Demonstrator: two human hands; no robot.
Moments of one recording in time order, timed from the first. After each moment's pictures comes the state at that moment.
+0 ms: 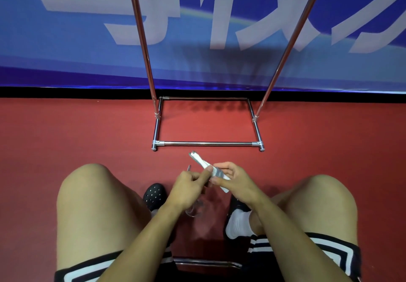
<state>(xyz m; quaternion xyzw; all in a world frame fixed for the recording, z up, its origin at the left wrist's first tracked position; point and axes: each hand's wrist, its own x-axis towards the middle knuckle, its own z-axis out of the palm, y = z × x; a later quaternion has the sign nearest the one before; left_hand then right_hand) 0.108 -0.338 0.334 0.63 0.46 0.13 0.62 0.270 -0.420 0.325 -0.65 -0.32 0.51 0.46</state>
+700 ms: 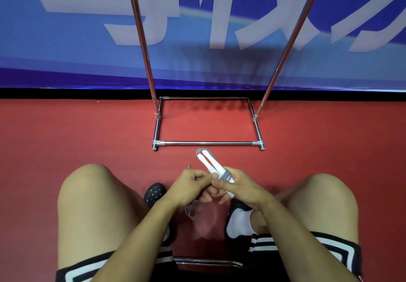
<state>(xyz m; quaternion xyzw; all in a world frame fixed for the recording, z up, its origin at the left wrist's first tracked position) 0.106 -0.338 0.355 0.60 0.38 0.07 0.71 0.271 -0.431 0.341 -0.59 -0.34 0.60 0.42</state>
